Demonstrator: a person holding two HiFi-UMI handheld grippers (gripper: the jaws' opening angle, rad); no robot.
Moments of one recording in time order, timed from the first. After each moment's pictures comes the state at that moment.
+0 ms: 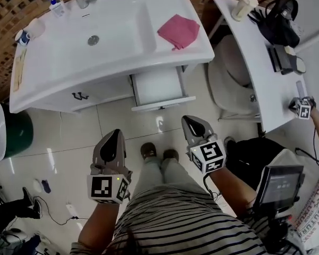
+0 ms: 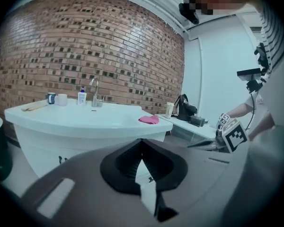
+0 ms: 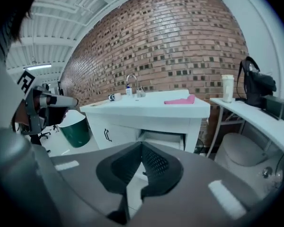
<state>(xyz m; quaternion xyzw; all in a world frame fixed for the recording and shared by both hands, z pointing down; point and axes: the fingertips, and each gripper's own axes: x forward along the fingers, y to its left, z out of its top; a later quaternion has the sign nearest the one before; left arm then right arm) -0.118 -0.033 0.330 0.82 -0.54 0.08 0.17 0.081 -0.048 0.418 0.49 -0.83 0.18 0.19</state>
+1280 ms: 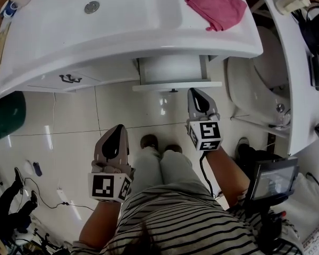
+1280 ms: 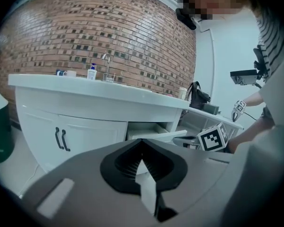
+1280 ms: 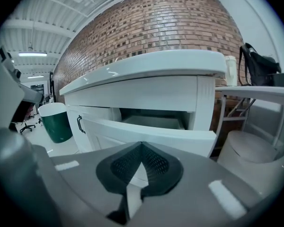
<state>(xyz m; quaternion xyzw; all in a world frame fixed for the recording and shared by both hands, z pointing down) -0.129 -0.067 0.478 0.79 -0.57 0.11 0.22 0.073 -0.163 0.581 0.53 -0.82 0.14 0.19</state>
